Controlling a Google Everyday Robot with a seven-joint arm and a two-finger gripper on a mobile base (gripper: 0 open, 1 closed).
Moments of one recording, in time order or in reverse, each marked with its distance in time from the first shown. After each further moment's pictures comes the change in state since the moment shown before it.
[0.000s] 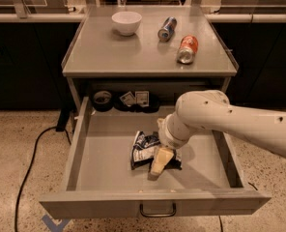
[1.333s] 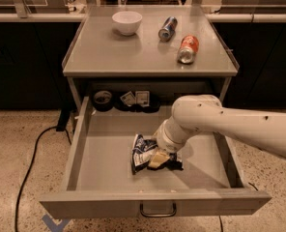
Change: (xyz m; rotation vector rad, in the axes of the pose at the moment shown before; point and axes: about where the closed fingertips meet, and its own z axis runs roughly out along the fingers) arm 0.006 0.008 0.031 -0.072 0.007 -0.005
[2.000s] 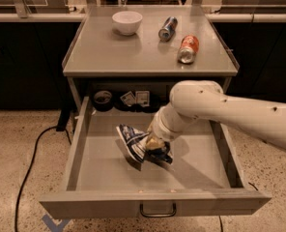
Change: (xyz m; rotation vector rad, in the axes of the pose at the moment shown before) arm -0.036 -0.012 -0.038 0.039 -0.042 -0.033
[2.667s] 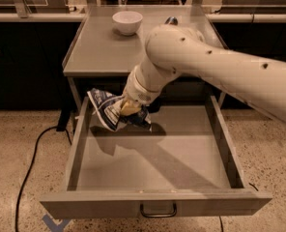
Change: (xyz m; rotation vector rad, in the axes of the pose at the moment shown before) arm -0.118 -0.040 -0.075 0.024 -0.072 -0.117
